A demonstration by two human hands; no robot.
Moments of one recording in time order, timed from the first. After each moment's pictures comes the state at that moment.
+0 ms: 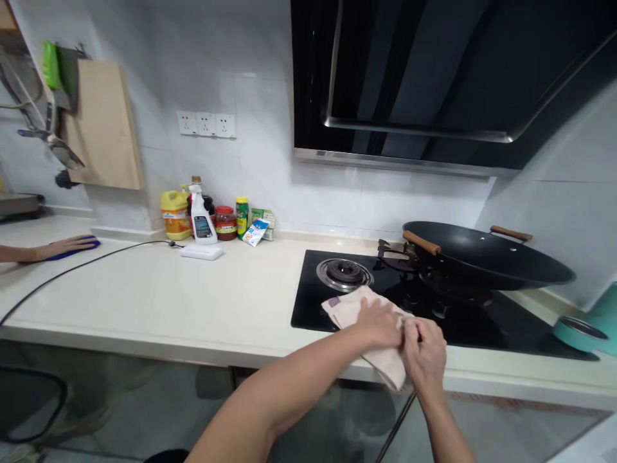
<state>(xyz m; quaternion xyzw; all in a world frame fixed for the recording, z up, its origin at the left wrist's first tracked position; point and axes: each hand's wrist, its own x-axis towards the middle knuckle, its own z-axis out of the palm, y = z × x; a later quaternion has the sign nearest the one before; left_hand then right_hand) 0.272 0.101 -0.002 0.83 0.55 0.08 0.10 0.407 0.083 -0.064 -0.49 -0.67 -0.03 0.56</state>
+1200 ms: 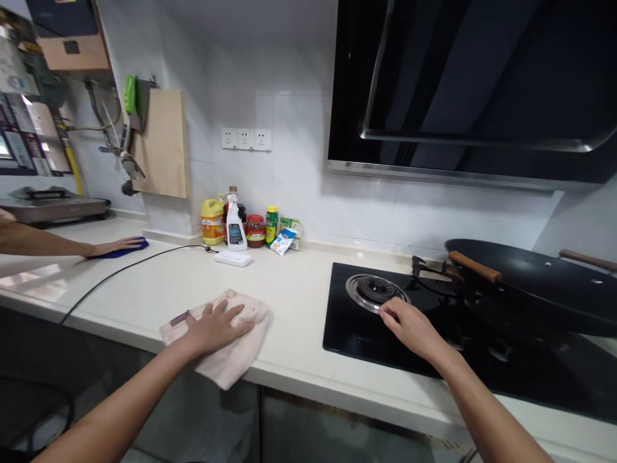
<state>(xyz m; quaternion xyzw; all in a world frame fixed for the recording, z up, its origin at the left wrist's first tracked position) -0.105 -0.075 0.008 0.49 0.87 0.04 0.05 0.317 0.140 0.022 -0.35 -0.90 0.07 0.25</state>
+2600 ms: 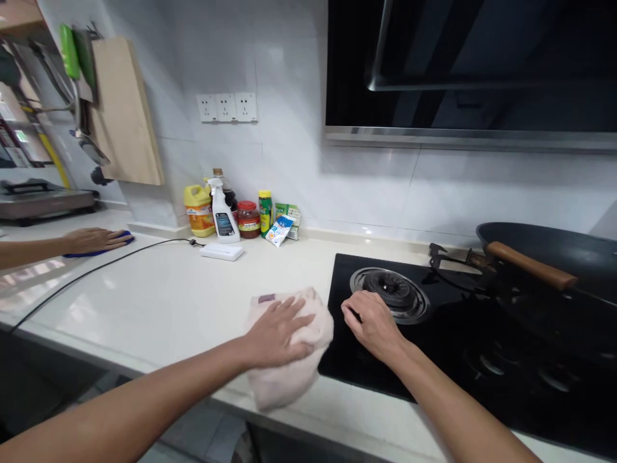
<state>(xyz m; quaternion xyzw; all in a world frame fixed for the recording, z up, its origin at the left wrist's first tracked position) -0.018 0.030 -0.013 0.73 0.68 0.06 0.02 0.222 0.166 -0.008 -0.18 -0.91 0.01 0.37</state>
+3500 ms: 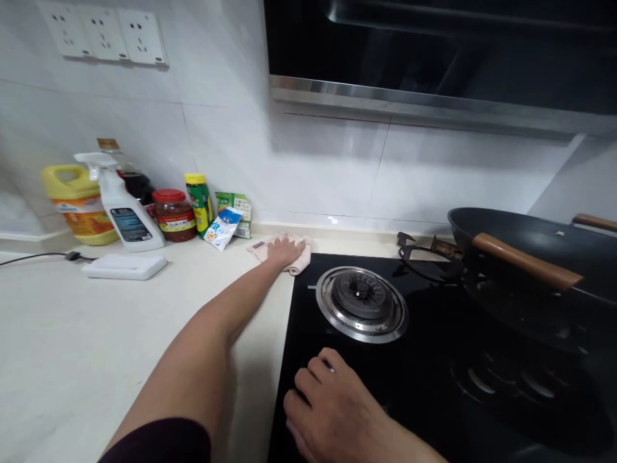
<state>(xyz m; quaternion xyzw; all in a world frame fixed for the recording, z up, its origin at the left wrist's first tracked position) -0.037 0.377 -0.004 0.61 0.78 0.09 0.01 0.217 0.127 -0.010 -0.10 -0.96 -0.14 0.21</state>
